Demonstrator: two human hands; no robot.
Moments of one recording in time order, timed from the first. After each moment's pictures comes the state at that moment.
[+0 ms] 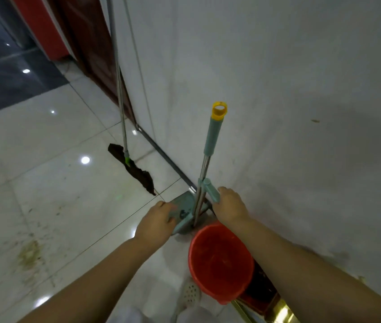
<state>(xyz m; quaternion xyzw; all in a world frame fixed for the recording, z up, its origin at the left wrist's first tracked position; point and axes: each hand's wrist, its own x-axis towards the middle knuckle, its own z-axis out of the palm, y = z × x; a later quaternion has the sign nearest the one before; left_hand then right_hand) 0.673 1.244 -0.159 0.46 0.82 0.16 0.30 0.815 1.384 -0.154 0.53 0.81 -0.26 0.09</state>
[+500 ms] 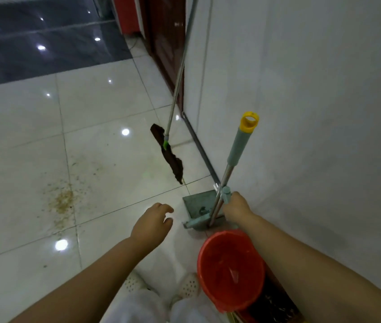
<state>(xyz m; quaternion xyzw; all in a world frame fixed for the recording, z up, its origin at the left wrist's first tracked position) 0.645 1.180 -0.158 0.29 0.89 0.19 0.30 0.743 1.374 -0.159 0.53 0.73 -0.40 0.16</state>
